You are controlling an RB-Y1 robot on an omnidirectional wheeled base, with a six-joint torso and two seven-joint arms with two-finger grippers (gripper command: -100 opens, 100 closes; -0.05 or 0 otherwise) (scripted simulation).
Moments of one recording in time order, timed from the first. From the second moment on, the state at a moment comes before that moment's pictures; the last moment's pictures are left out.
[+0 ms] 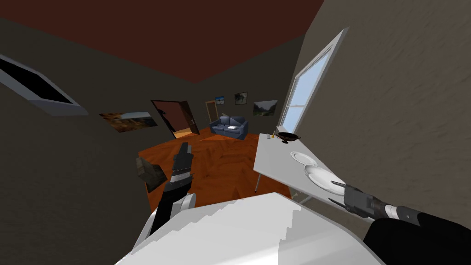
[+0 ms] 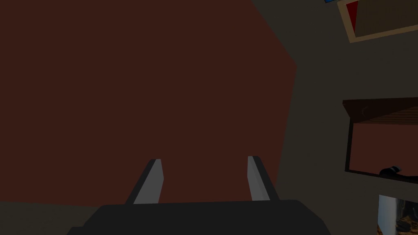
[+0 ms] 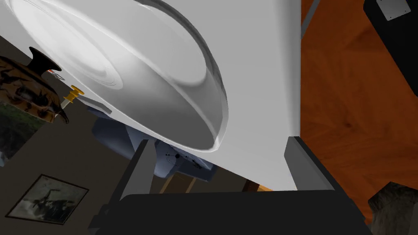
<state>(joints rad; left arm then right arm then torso) 0.50 -0.02 -0.03 -2.33 -0.11 -0.41 -0.17 1.05 -0.95 -0.57 -1.51 0.97 -0.71 0.47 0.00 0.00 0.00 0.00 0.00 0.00</state>
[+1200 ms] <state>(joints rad) 0.50 -0.02 -0.03 -2.33 -0.11 -0.41 -0.17 1.08 -1.15 -0.48 -1.39 1.00 -0.68 0.51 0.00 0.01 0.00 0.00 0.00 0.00</state>
